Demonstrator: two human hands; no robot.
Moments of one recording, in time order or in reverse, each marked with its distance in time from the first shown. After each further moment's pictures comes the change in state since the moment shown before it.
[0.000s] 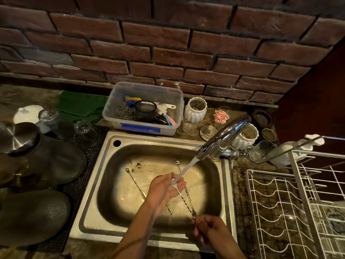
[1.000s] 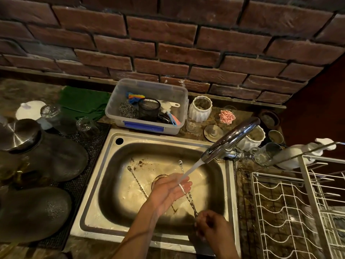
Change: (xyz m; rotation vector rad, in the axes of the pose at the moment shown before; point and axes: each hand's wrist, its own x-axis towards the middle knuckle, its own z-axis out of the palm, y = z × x) left_hand 0.000 0.005 0.004 -0.066 -0.103 -0.098; right_hand 0.009 0.004 0.006 -0.267 0.272 -0.087
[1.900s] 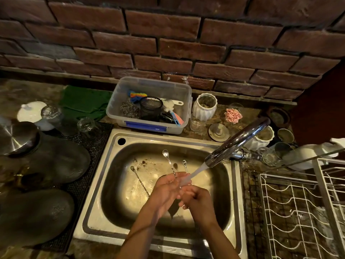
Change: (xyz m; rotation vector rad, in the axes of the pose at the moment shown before) left_hand 0.010 0.002 -0.010 0.173 -0.034 0.086; right_hand 0.045 -0.061 0.042 0.295 -0.110 -0.131
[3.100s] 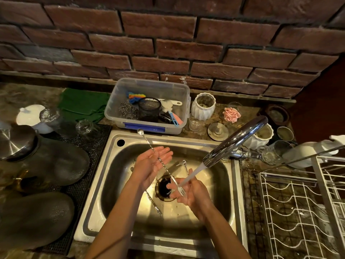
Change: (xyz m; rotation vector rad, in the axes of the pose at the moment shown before) left_hand 0.024 0.077 -0.019 -0.107 0.140 0.183; right_hand 0.038 -0.009 0.004 0.487 -0.253 0.358
